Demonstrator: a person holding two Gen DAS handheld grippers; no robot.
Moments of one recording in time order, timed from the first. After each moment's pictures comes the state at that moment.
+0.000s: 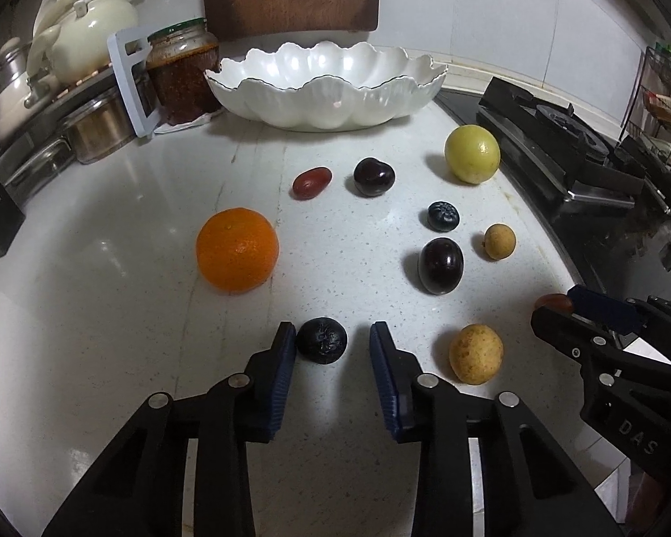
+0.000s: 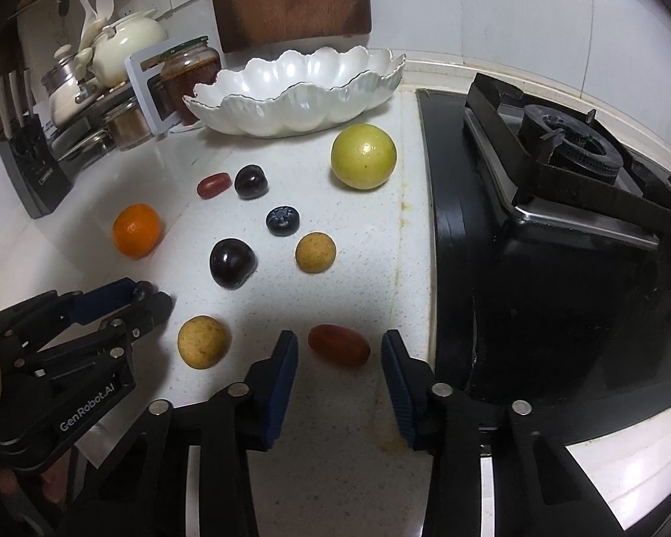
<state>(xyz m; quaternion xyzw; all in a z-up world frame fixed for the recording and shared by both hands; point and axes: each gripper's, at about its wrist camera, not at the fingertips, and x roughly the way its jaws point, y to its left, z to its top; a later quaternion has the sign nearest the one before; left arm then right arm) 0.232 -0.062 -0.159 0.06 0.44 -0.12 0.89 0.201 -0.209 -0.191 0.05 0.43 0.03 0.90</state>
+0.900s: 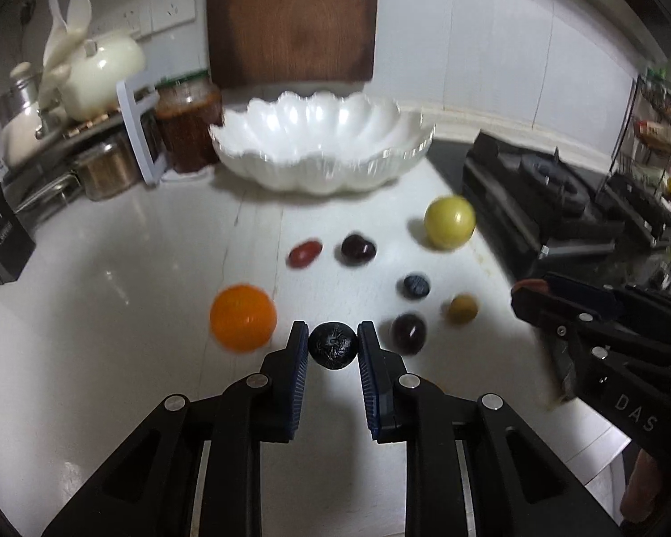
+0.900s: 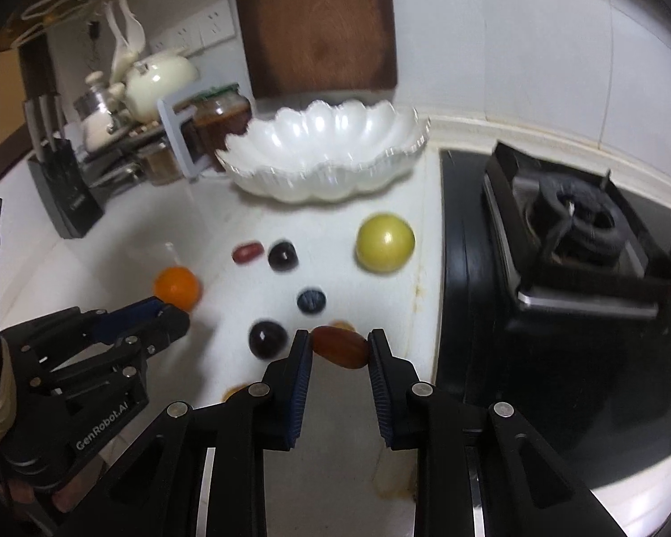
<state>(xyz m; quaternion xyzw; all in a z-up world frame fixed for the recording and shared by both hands) 0.228 -0.071 -0.108 0.04 0.39 -0.12 0.91 0.214 -0.217 -0.142 0.05 0.37 0.08 0.92</state>
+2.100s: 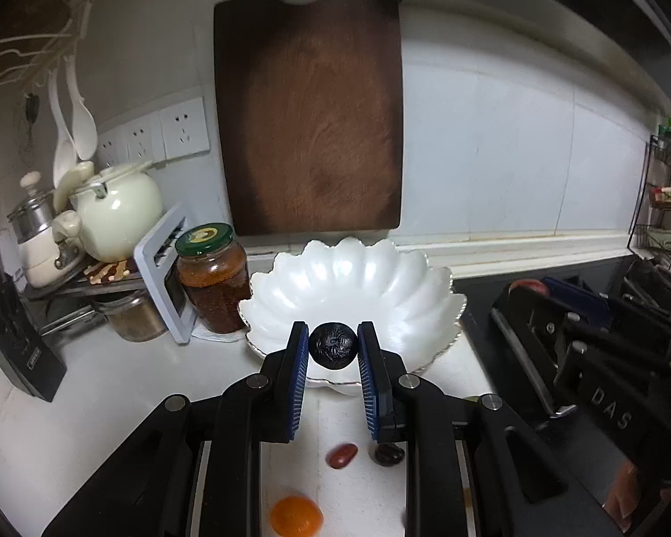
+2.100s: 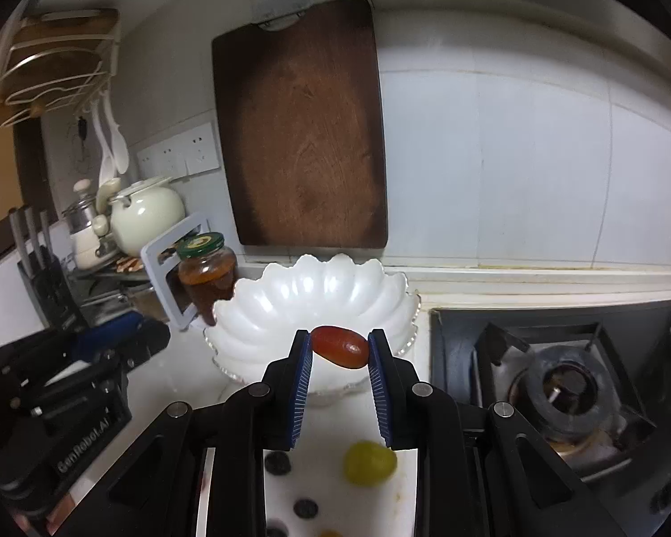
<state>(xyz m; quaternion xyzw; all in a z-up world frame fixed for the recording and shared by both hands) 0.315 -0.080 -0.005 0.06 0.27 -0.10 0.96 0.299 -0.222 -0.043 0.06 0.24 0.05 0.97</state>
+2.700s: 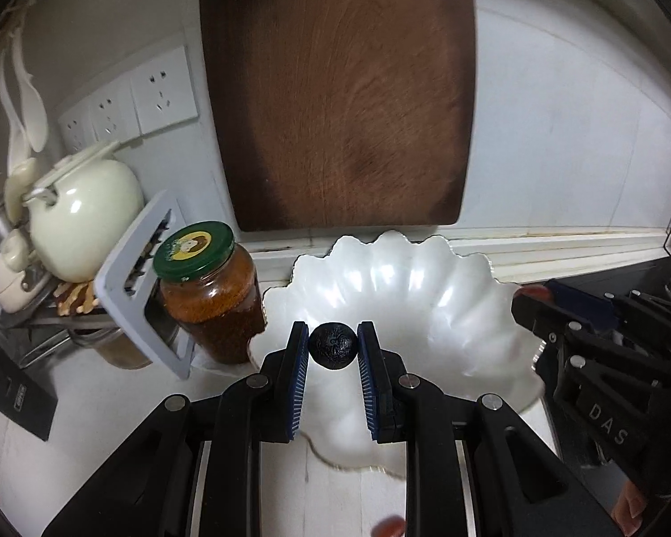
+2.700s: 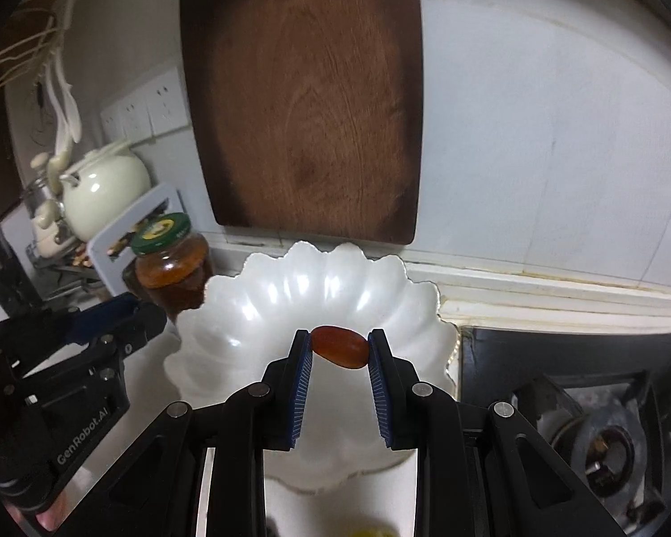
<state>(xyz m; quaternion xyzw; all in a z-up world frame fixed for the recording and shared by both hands) 0.446 -0.068 -0.021 0.07 0.34 -0.07 0.93 0.426 -0.199 -0.058 0.03 0.32 0.06 0.94</state>
